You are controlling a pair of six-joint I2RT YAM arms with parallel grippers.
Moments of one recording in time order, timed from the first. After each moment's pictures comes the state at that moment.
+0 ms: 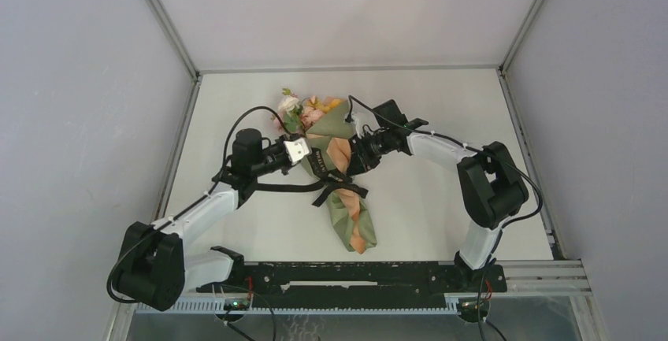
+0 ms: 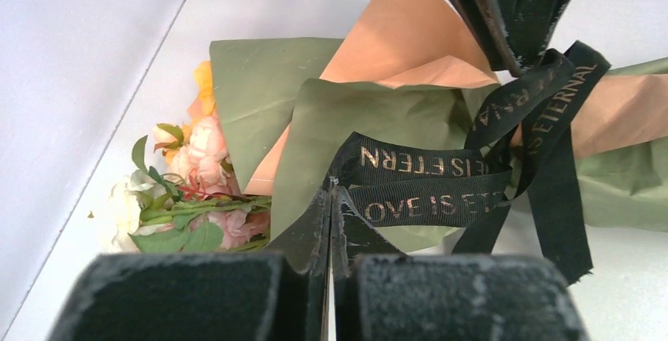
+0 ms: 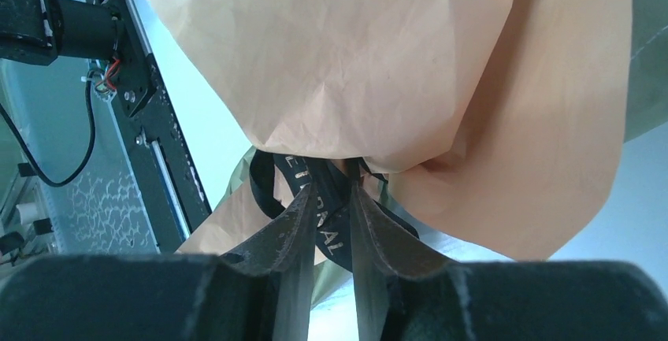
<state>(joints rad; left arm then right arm) -0.35 1.18 0.59 0.22 0.61 0.66 0.52 1.78 1.20 -0.41 -0.78 -0.02</state>
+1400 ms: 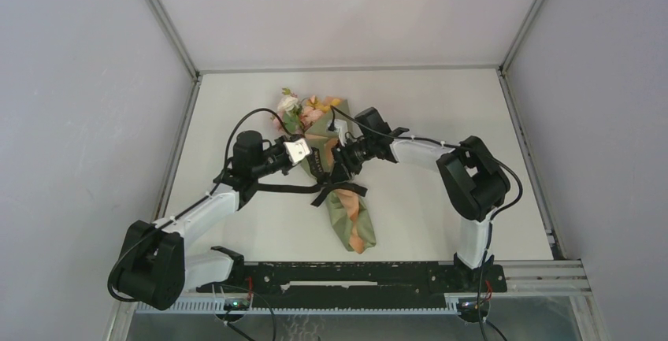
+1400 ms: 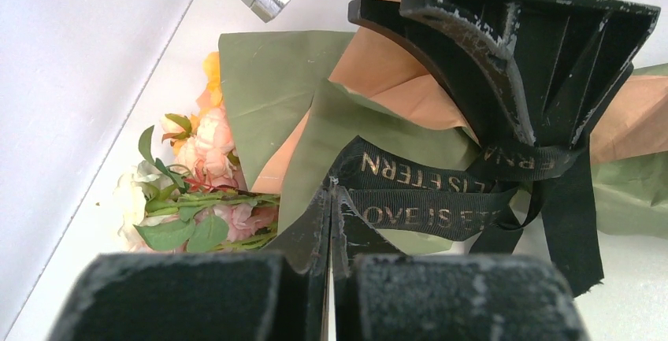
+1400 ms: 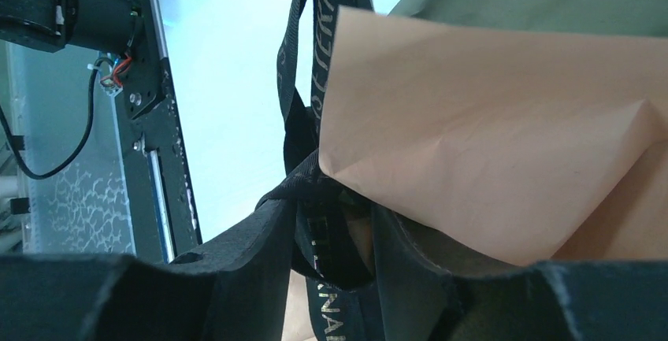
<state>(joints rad) -0.36 1.19 0.57 0.27 0.56 0.65 0.62 1.89 1.20 -0.20 -0.86 -0.01</state>
